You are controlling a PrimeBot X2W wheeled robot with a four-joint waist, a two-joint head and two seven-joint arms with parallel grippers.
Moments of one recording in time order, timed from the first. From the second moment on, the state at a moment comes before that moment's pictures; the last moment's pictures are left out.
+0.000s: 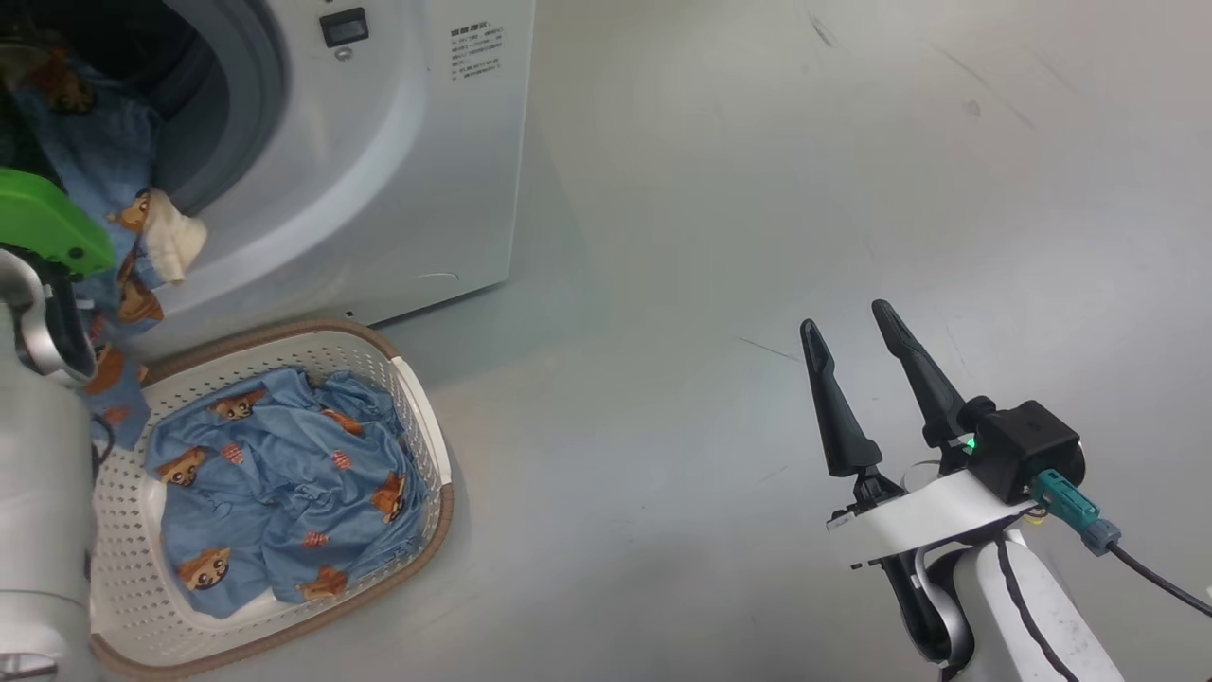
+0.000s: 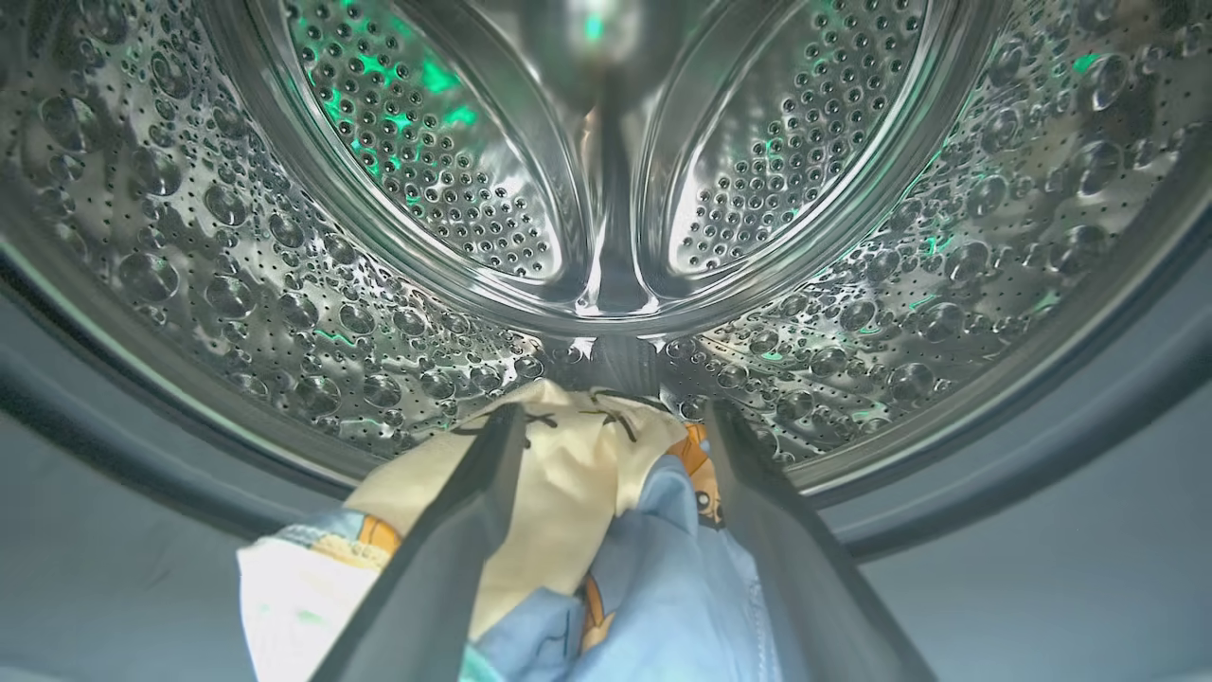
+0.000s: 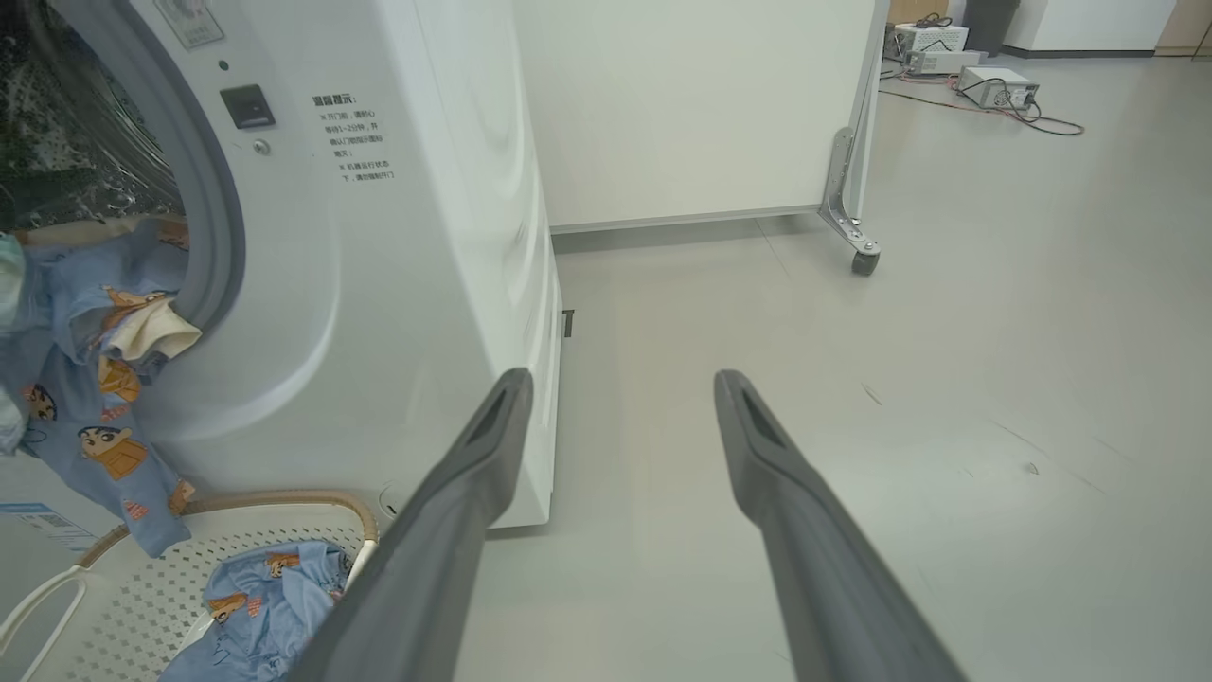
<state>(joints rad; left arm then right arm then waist) -0.91 0.22 0.02 0.91 -0.33 0.03 -0.18 -0.14 -0.04 0.27 0.08 0.24 0.07 -0.26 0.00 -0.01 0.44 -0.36</state>
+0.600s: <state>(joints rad) -0.75 0.08 -0.04 0.87 -0.33 -0.03 -0.24 -0.14 -0.04 0.18 0.07 0.18 0.08 -0.26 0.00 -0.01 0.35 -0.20</state>
